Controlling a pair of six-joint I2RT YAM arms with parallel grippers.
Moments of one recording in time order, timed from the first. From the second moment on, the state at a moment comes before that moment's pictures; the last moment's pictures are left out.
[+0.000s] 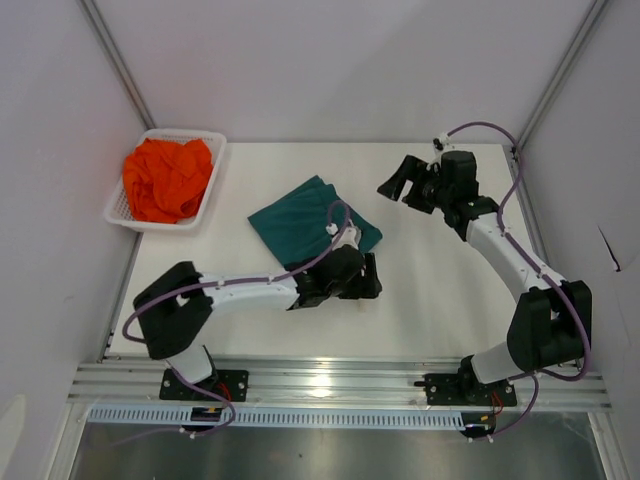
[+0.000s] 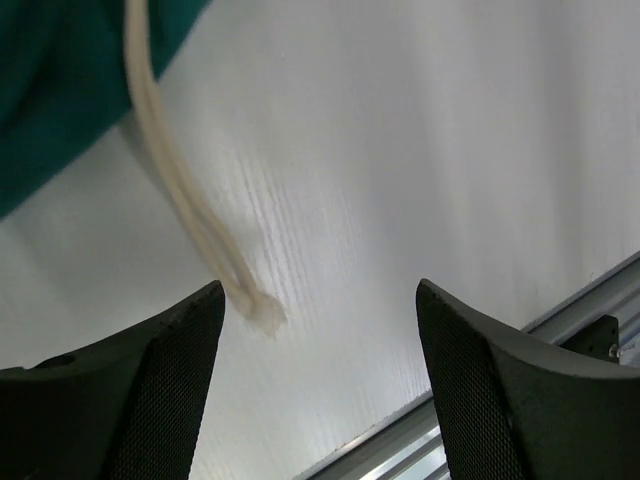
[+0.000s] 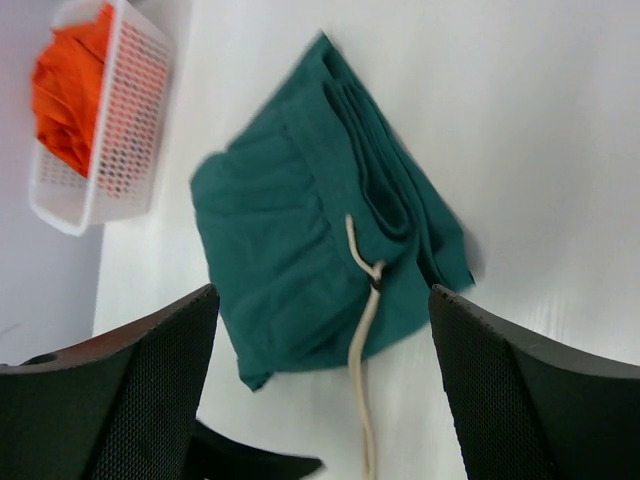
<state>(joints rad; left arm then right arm) -1.06 1.67 0.99 -0.06 -0.20 -0.90 0.25 1.47 1.19 -0.18 -0.32 0.58</state>
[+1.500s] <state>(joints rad) -0.58 0.84 0.80 -0.64 -0.32 -0.73 0.88 1.82 1.00 -0.01 0.38 1.52</state>
